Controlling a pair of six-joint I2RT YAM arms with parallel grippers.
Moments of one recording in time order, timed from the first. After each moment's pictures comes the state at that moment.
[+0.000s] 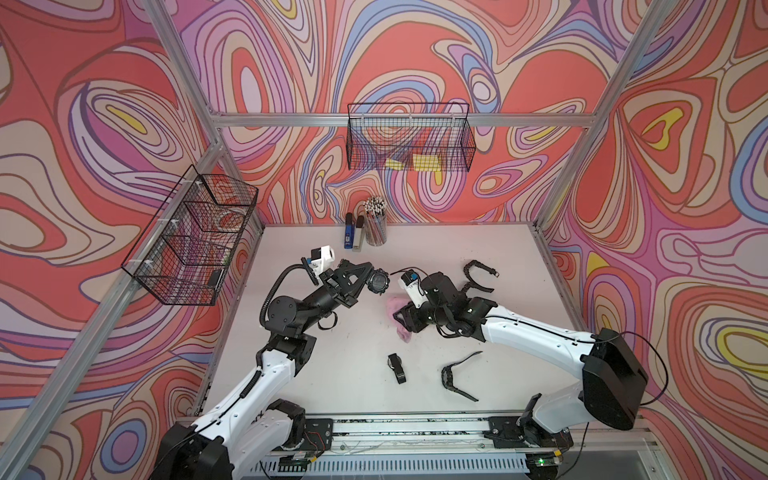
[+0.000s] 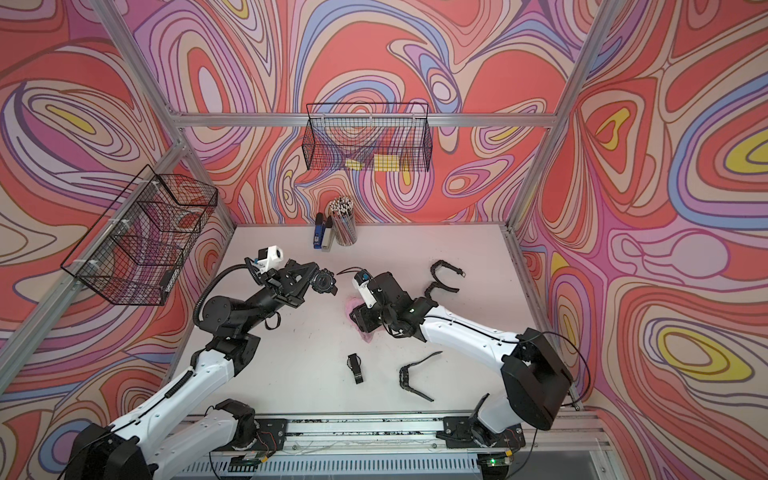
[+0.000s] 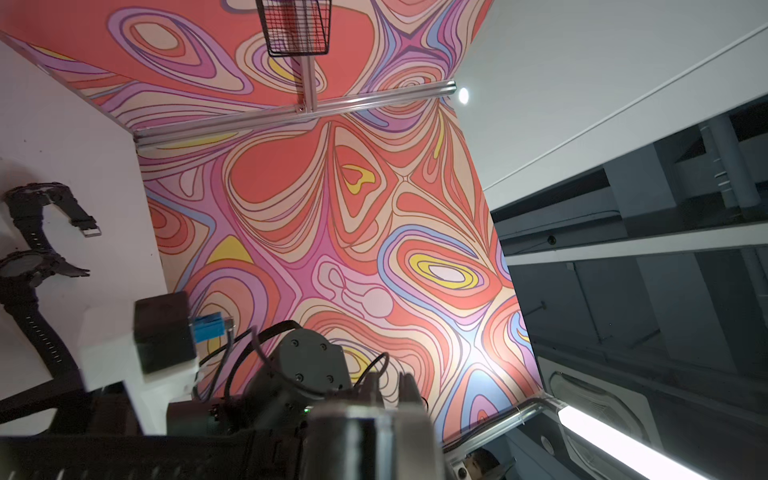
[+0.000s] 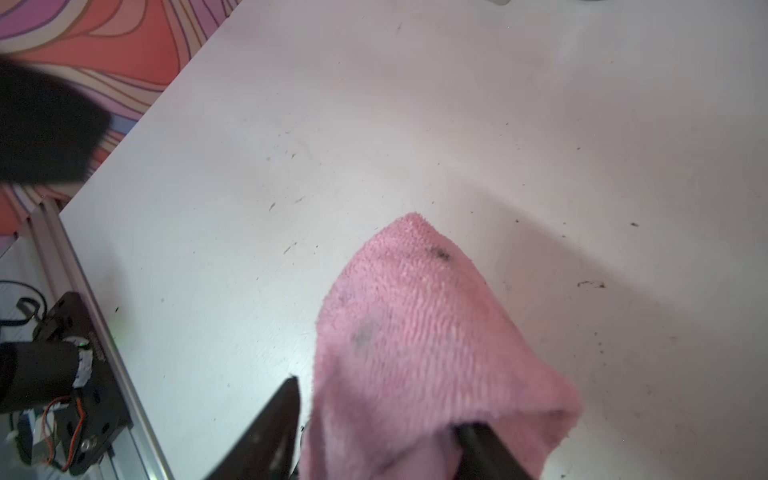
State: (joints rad) left arm -0.34 1.00 0.56 0.92 0.67 -1.72; right arm 0.80 1.48 1.02 -0.27 -0.17 0.21
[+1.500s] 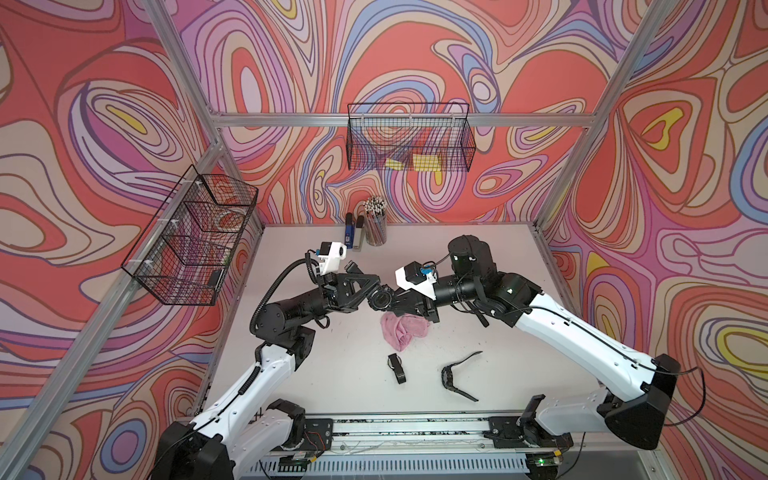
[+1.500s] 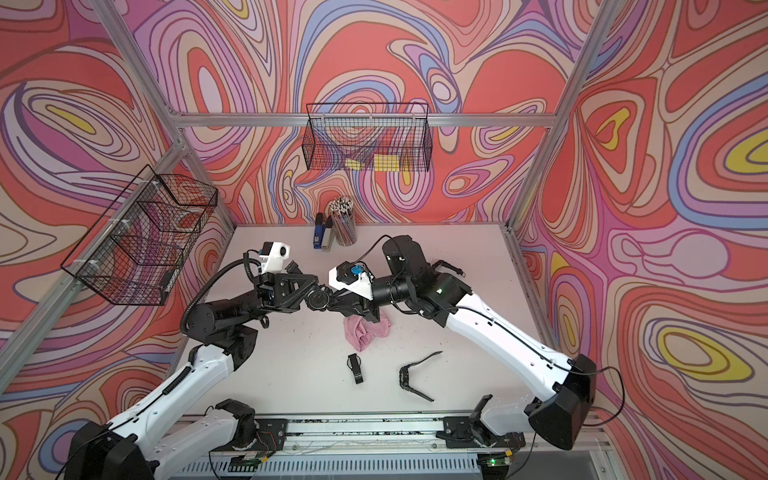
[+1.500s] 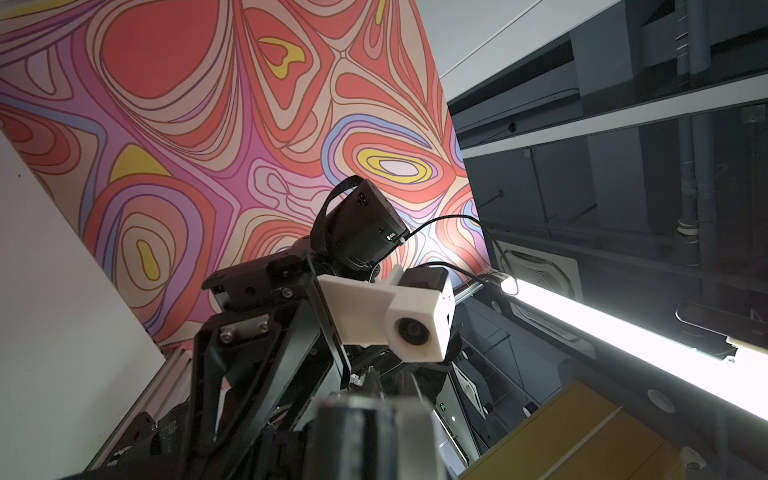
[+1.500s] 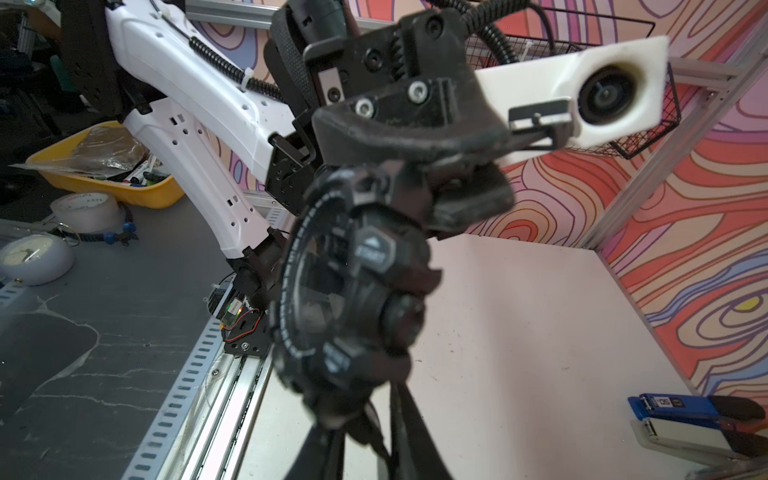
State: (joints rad) left arm -0.34 1.00 0.60 1.15 0.94 -1.89; right arm 0.78 1.36 1.36 -0.44 -0.80 -0.47
